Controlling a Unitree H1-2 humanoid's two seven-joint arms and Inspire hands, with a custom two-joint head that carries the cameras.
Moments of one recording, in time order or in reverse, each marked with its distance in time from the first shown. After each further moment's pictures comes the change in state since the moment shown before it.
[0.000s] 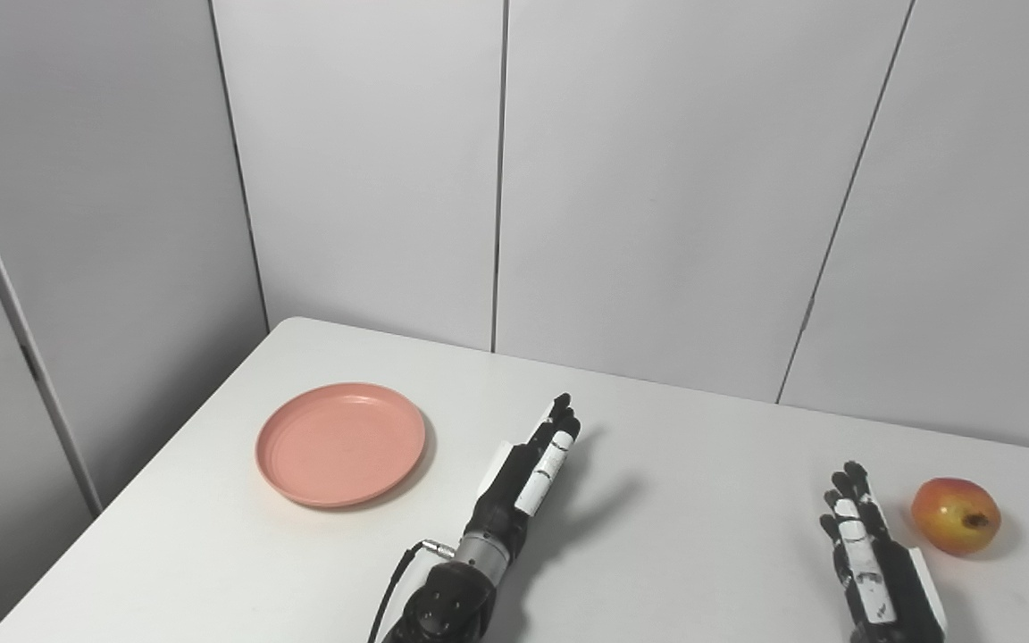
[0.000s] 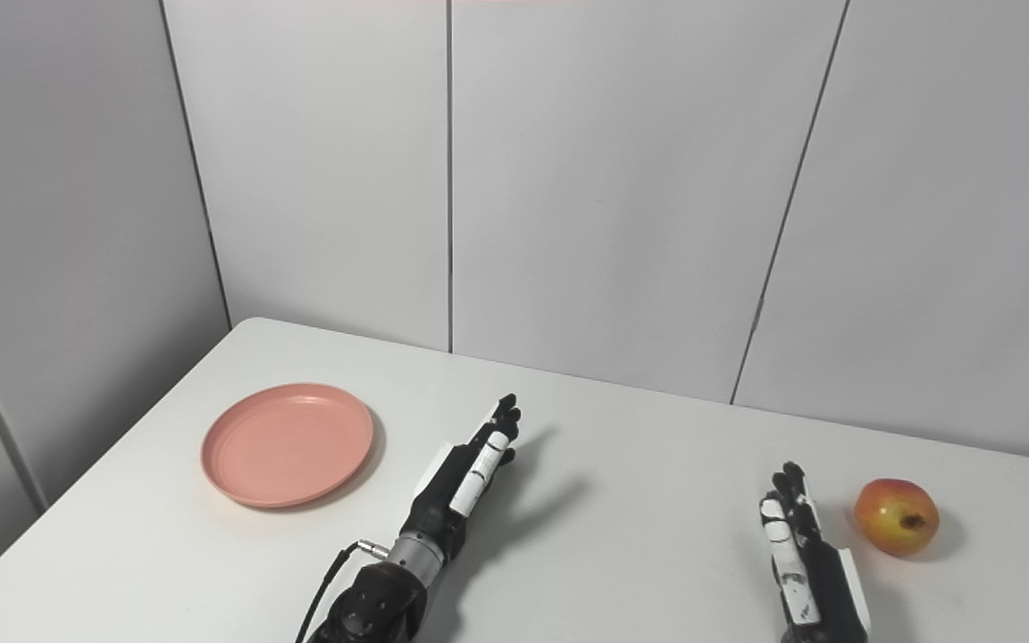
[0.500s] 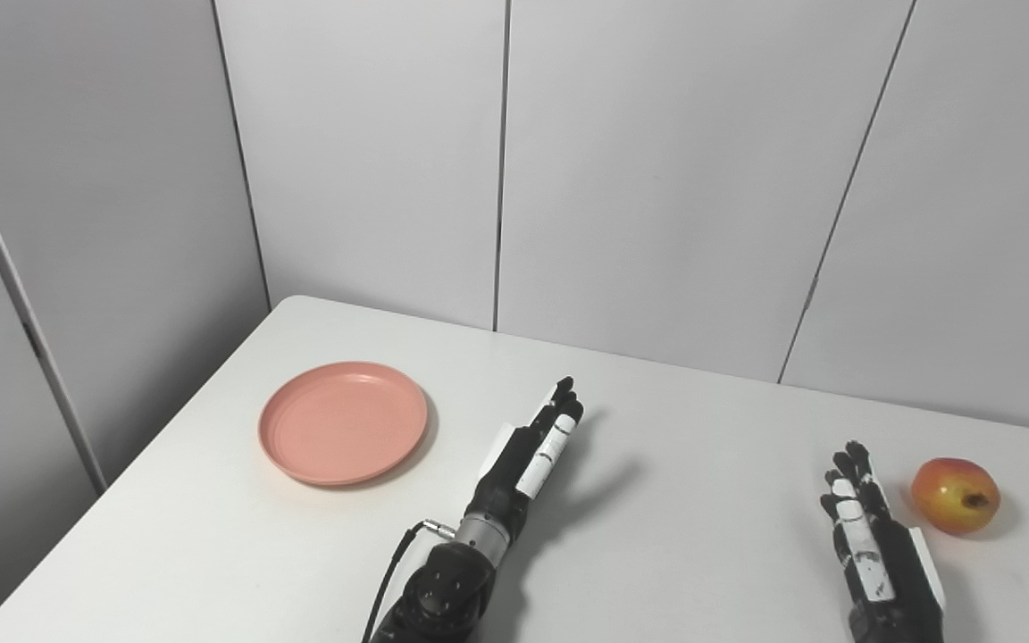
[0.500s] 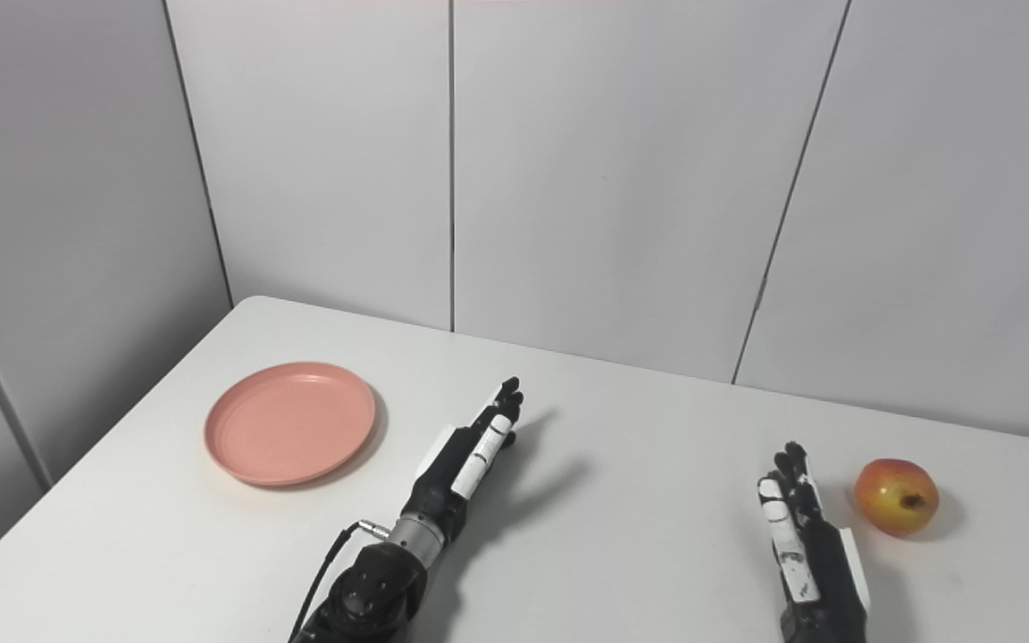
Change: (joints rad) left arm -0.005 -0.001 -0.004 0.009 -0.008 0.003 -0.018; right arm -0.002 -0.003 -0.002 0.005 0.012 0.001 -0.001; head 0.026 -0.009
